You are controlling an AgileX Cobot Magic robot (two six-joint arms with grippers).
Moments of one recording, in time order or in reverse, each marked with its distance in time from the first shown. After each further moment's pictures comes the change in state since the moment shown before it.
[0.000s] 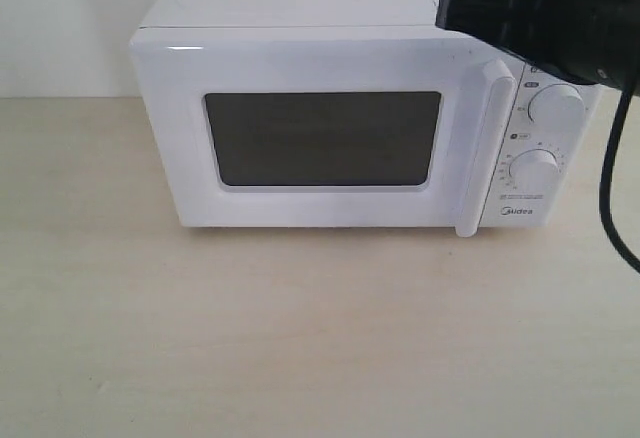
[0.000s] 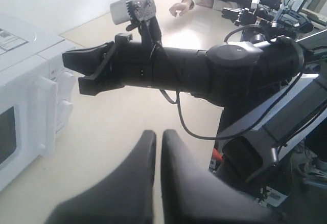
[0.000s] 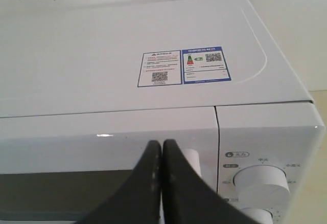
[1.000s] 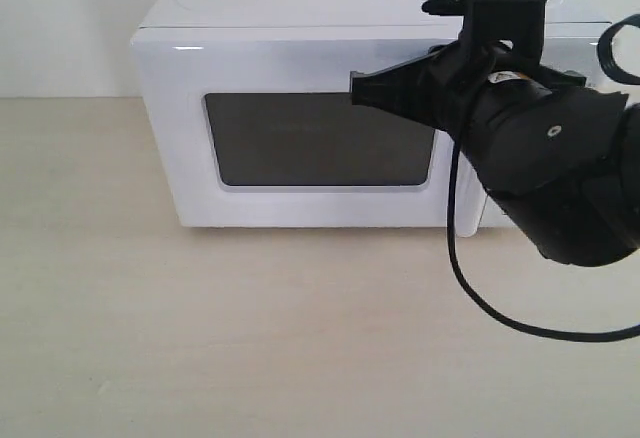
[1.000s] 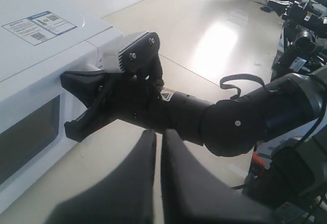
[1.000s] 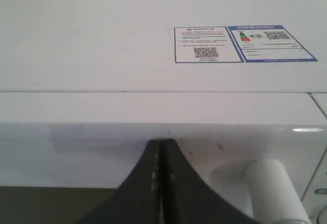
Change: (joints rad) left arm 0.000 0.143 0.000 0.038 -0.117 0.040; right arm 0.000 0.379 0.005 -0.517 -0.100 0.553
